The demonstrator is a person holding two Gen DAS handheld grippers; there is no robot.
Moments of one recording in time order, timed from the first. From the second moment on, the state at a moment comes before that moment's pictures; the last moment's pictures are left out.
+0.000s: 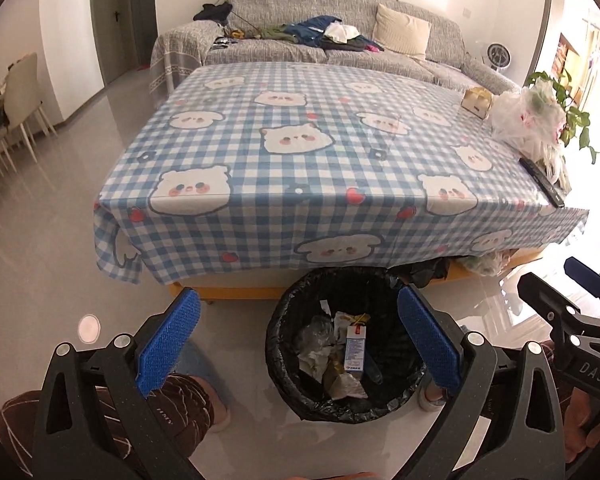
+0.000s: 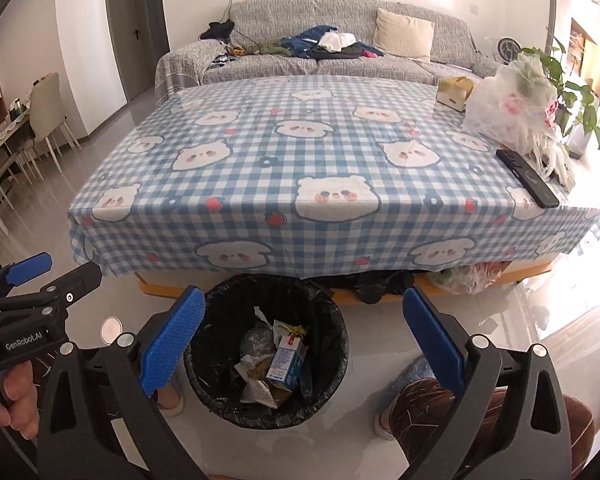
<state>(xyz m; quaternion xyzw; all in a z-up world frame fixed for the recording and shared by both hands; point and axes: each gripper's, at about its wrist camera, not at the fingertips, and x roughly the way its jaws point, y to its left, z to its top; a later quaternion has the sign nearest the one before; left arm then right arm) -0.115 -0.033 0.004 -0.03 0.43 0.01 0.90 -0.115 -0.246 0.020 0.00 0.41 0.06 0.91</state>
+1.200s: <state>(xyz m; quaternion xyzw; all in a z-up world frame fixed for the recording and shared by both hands) -0.113 -0.039 0.001 -0.03 0.44 0.00 0.90 -0.112 -0.242 0.014 0.00 0.42 0.07 0.91</state>
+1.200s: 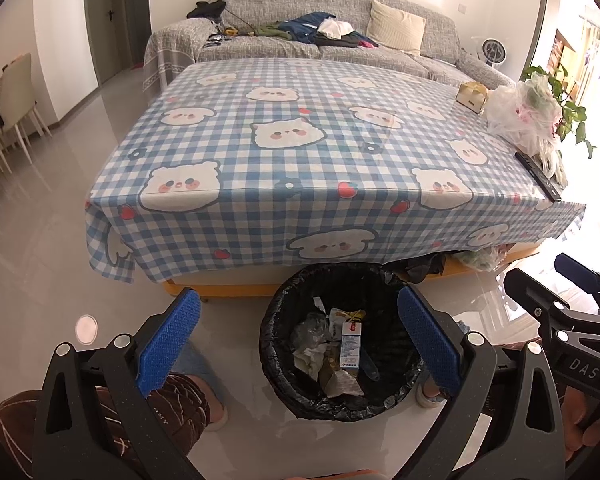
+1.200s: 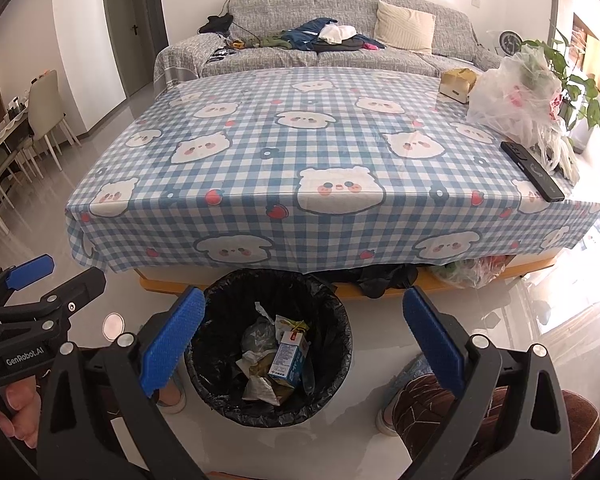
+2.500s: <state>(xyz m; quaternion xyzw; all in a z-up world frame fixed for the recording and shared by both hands) -0.115 -0.042 0.000 -0.03 0.44 -0.01 0.90 -0.112 -0.244 0.013 0.00 0.42 0.07 0.91</state>
